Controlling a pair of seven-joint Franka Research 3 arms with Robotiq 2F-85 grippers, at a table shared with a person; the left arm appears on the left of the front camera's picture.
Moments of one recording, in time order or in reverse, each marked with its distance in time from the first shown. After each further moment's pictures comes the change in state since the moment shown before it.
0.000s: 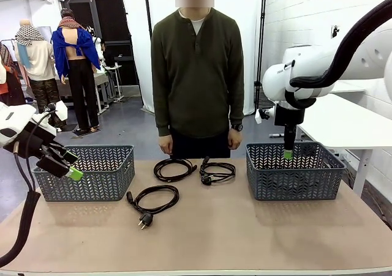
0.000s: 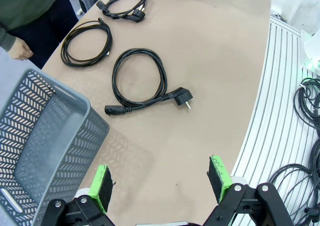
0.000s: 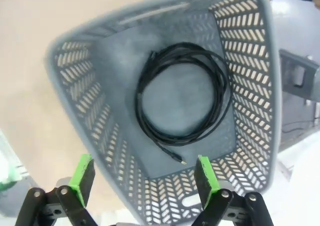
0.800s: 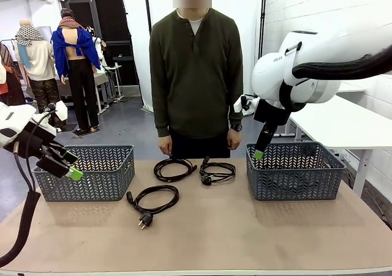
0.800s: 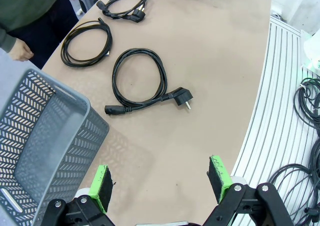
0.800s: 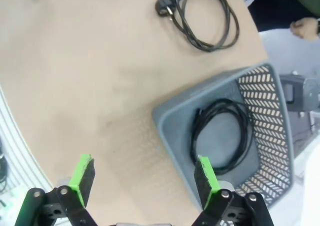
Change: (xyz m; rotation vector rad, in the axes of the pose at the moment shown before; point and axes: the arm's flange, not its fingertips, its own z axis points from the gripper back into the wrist) left arm 0.000 0.000 0.000 0.000 0.000 0.000; right arm 0.027 0.134 0.045 -0.083 -0.260 -0.117
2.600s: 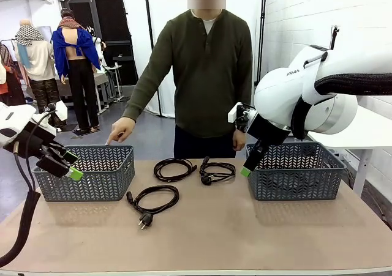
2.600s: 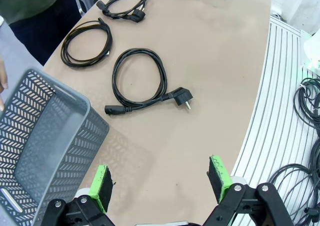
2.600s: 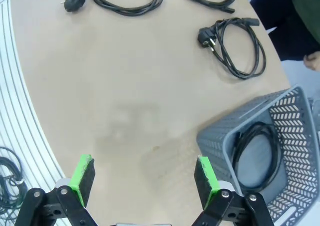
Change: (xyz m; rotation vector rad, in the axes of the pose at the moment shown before) left arm 0.000 0.000 0.000 0.000 0.000 0.000; right arm -0.021 0.078 -0.005 0.033 -0.168 -0.014
